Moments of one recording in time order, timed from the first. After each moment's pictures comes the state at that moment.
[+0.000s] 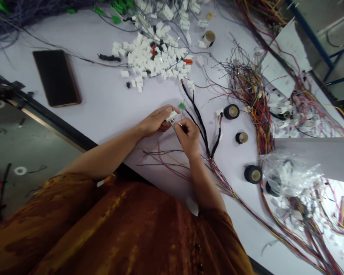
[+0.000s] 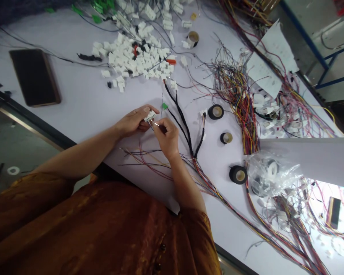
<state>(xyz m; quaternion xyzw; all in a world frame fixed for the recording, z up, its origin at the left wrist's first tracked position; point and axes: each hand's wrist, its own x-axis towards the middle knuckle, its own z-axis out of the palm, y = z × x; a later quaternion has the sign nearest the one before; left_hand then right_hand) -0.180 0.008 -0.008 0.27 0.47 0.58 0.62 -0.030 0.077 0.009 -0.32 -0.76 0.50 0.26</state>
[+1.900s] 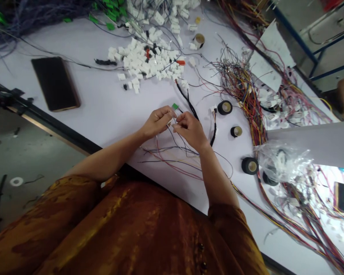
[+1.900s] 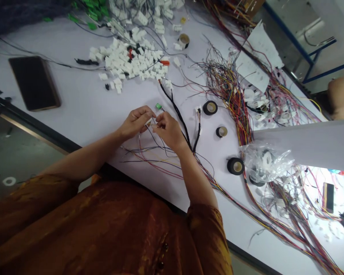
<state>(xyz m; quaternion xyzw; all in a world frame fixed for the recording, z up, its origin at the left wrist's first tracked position) -0.164 0.005 0.001 0.31 0.53 0.61 0.49 -0.019 0.097 0.033 -0.30 -0.72 0.61 0.12</state>
